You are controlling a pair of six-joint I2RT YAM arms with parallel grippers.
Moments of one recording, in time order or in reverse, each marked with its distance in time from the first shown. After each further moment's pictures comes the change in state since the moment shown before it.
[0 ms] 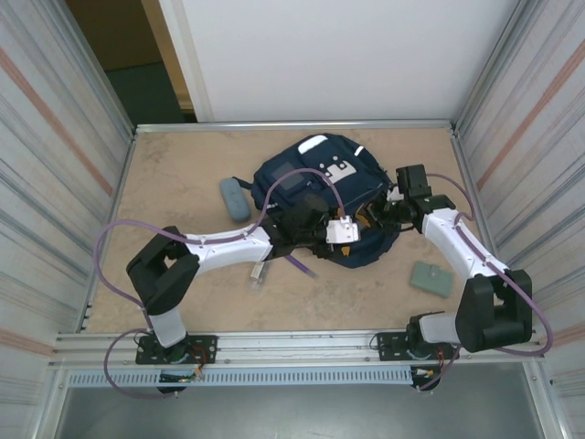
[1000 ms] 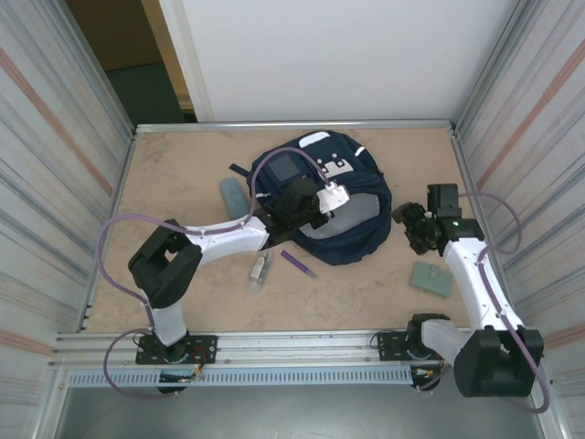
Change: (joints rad) left arm 0.098 0.034 0.008 0.198 -0.248 -0.174; right arm -0.232 -0.280 -0.157 -0.203 0.417 -0.039
